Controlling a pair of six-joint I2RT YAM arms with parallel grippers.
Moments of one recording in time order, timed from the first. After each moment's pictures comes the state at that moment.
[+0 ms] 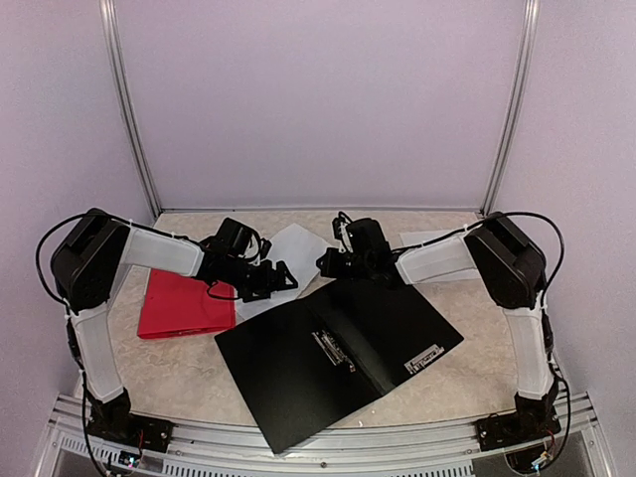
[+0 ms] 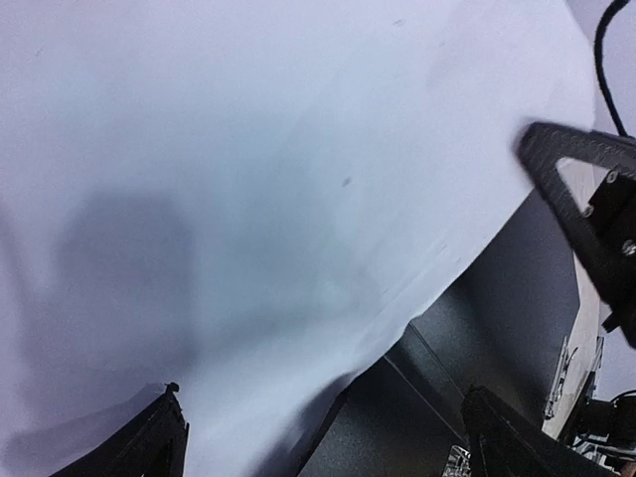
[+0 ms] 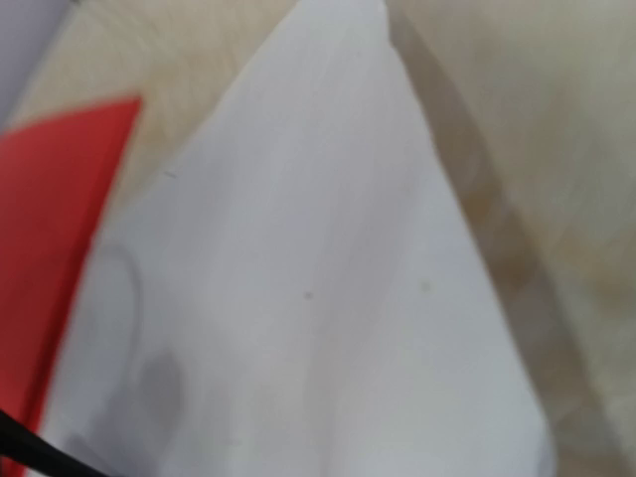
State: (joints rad) left arm -0.54 1.94 1.12 -0.03 0.36 -0.60; right arm 0.73 2.21 1.40 0.32 -0.09 0.62
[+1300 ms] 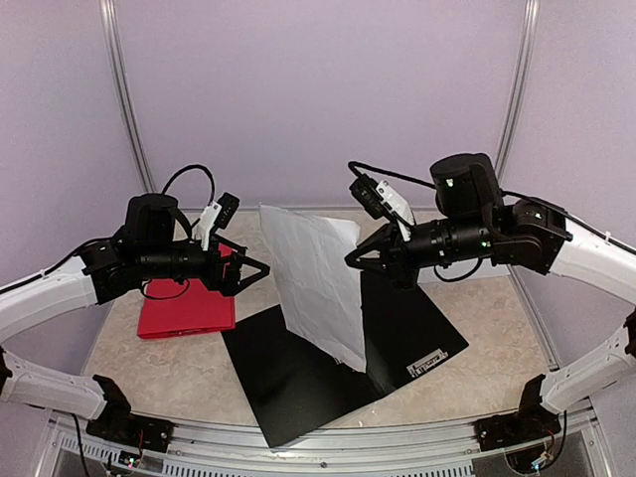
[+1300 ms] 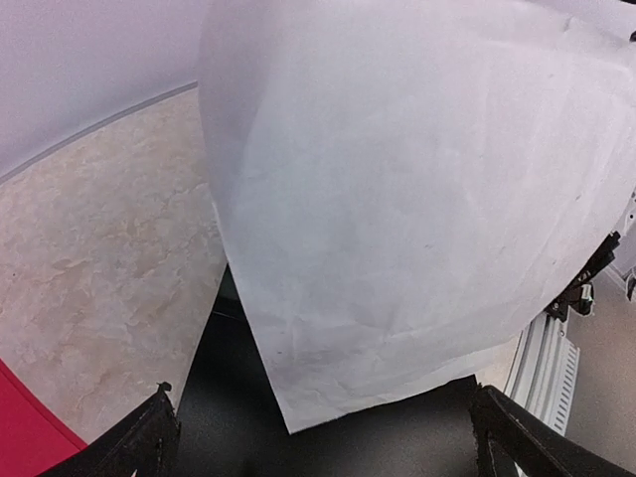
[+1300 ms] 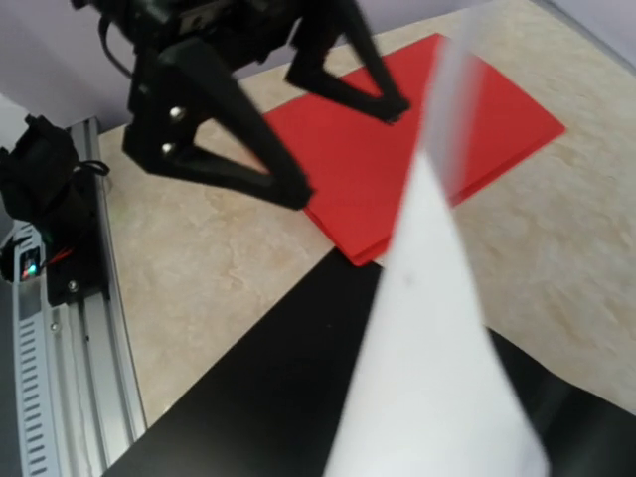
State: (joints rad) left arm -0.67 1.12 0.88 -0.19 0.33 -0.12; right arm 1.01 1.29 1.31 -0.49 -0.22 0.01
